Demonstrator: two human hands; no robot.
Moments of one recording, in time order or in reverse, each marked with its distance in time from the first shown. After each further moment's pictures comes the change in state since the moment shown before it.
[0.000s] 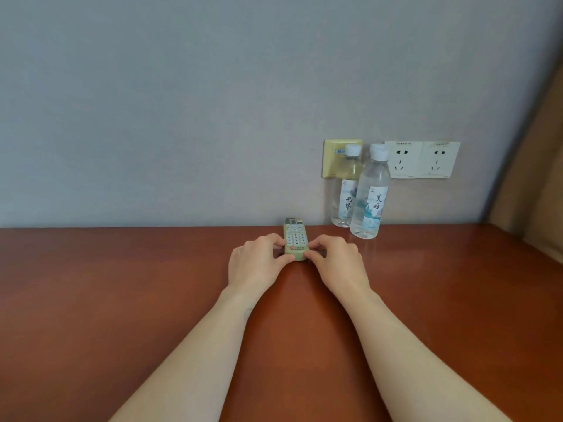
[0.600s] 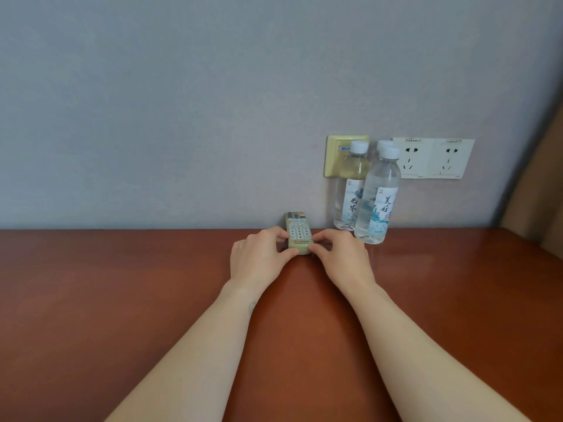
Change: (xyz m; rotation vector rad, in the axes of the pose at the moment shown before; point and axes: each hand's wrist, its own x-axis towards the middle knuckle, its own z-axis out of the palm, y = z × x) left_hand 0.036 -0.004 0.018 -0.015 0.036 0.013; right_hand 0.035 0.010 0.008 0.038 0.034 0.010
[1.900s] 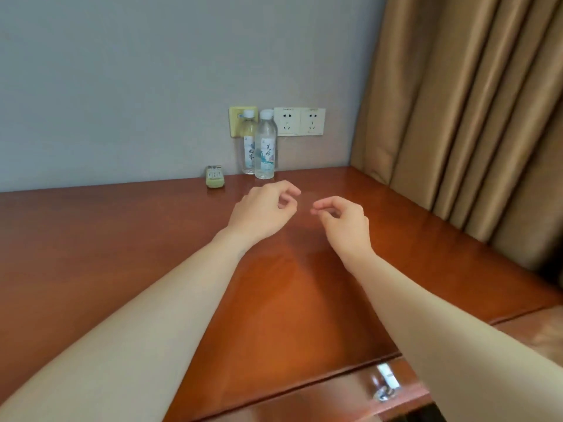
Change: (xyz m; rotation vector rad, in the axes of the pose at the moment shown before) left_hand -0.204 0.173 -0.048 -0.274 -0.195 0.354; right_hand -0.256 0.041 -0.182 0.292 0.322 0.139
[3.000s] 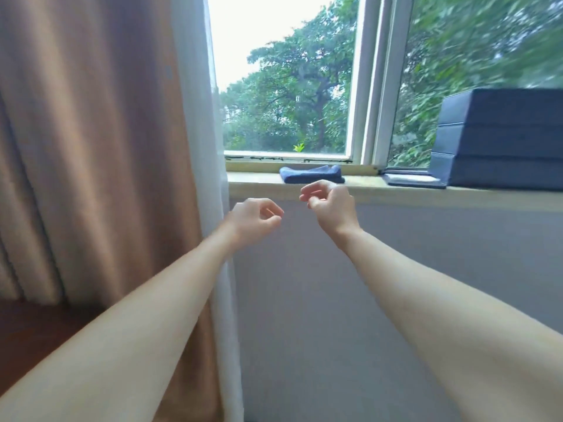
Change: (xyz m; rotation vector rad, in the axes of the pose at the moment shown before) left_hand -0.100 0.529 0.214 -0.496 -0.658 0.833; right_hand -0.209 -0.014 -0.550 -0.549 0.929 0.252
